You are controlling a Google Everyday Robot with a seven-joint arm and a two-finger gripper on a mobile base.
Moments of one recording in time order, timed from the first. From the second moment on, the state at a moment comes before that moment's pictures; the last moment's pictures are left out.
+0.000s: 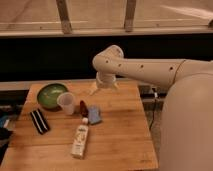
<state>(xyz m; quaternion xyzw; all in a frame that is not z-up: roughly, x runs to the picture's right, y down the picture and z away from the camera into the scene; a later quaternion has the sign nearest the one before) -0.008 0.015 0.781 -0.23 0.12 0.60 0.76</state>
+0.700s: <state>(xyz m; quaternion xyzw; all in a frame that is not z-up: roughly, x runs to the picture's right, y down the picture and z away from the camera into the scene) -0.012 -0.005 0.790 -0.23 0.07 0.61 0.75</state>
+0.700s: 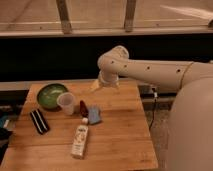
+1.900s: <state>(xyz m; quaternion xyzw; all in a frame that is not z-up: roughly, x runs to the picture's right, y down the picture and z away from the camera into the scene) -0.164 -0.080 0.845 -0.28 -0.02 0.50 0.82</state>
